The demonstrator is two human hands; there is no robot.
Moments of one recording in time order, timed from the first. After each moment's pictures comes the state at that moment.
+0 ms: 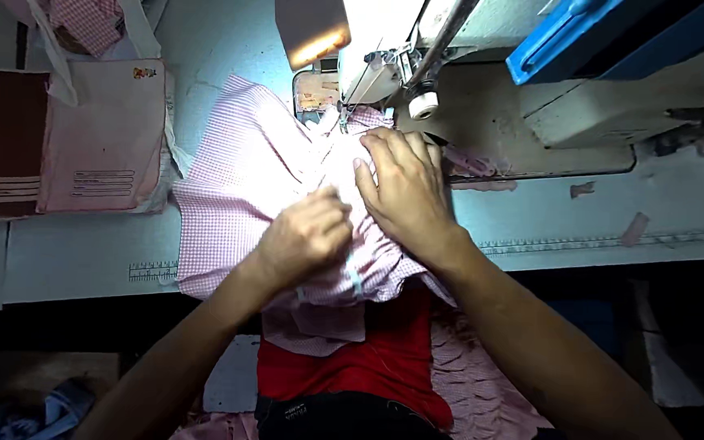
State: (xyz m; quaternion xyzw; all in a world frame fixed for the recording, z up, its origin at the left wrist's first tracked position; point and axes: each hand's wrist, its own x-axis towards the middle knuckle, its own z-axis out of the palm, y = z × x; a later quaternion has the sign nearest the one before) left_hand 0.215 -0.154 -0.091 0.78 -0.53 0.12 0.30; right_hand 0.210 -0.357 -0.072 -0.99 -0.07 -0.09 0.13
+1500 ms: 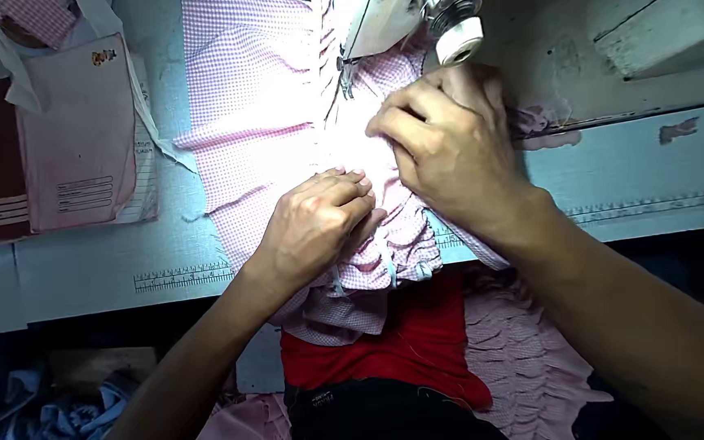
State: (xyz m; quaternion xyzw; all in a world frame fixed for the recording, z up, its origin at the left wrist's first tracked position) left_hand 0.219 -0.165 -0.077 0.84 -0.47 0.05 0.27; right_hand 0.224 -0.384 -0.068 -0.97 -0.16 -0.12 0.12
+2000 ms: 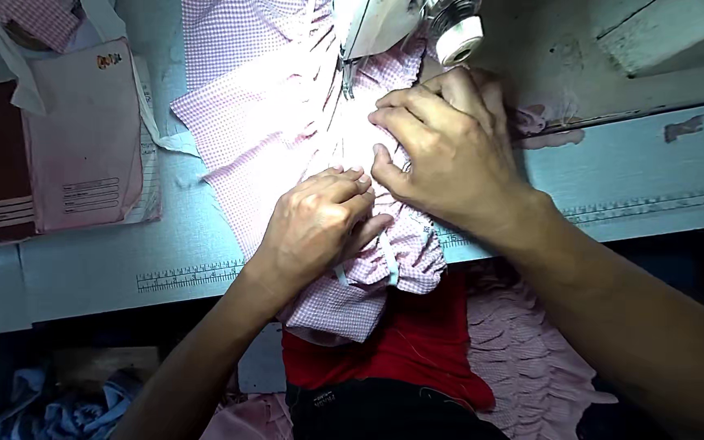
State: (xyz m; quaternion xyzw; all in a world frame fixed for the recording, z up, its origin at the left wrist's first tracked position) left_hand 0.219 -0.166 -0.074 0.85 -0.46 0.04 0.26; right_hand 0.220 -0.380 -0.071 -0.98 -0.14 -0.10 0.10
